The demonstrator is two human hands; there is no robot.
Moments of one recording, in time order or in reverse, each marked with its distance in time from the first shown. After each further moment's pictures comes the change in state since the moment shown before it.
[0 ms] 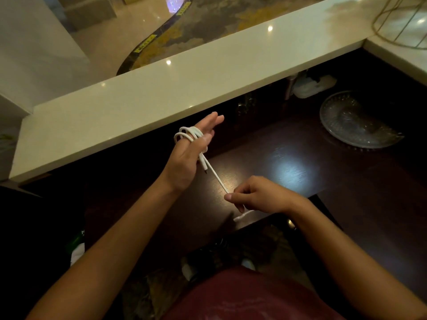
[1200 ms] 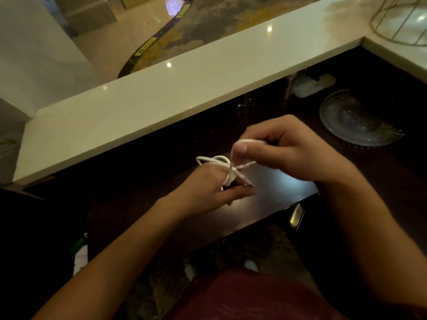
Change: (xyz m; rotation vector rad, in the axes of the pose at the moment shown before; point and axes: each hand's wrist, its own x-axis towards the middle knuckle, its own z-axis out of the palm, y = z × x) left_hand -0.022 0.003 0.024 0.648 -0.382 0.133; right_hand -0.053 -0.093 -0.069 0.105 0.270 -0.513
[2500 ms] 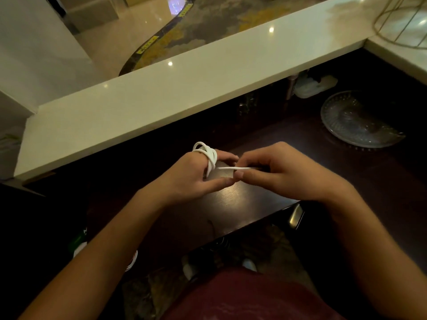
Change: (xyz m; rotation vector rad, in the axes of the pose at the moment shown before) left_hand -0.016 -0.010 -0.034 0.010 -0.011 -0.077; right_hand -0.016 0.017 0.019 -0.299 -0.128 0.169
